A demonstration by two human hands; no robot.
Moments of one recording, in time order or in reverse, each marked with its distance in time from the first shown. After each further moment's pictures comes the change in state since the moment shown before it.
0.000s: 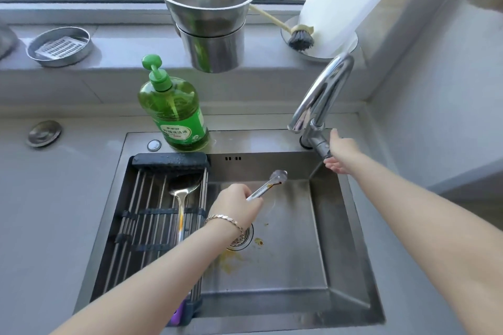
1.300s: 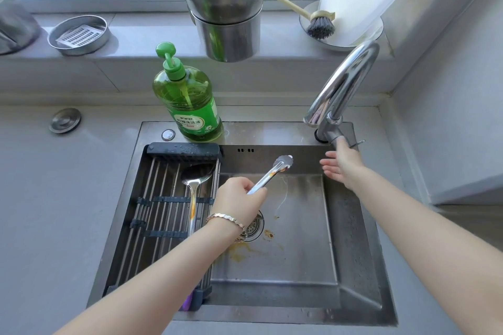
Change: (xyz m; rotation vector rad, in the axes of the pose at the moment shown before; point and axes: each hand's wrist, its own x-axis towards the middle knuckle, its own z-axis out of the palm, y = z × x) left_hand -0.013 -0.003 -0.010 -0.218 0.100 -0.033; right_hand -0.019 0.021 0.025 0.318 -0.212 0.076
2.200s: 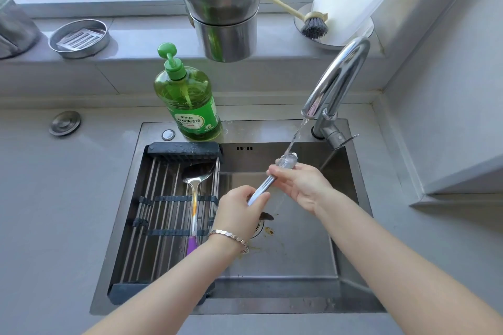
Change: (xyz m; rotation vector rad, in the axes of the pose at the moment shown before) left_hand -0.028 -0.014 0.004 -0.053 0.041 0.134; right_hand -0.077 0.038 0.050 0.372 -0.403 -0.054
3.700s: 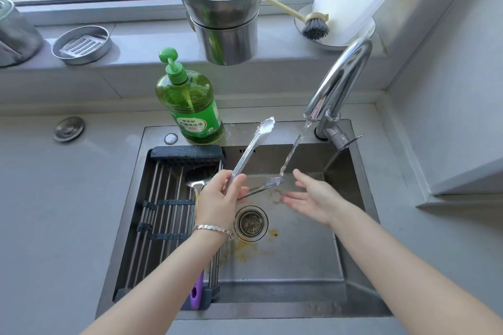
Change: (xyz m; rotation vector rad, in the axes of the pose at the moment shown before) left_hand 0.018 -0.015 -0.020 -0.432 0.139 -0.017; right_hand 0.010 0.013 -0.028 -0.064 0.069 0.209
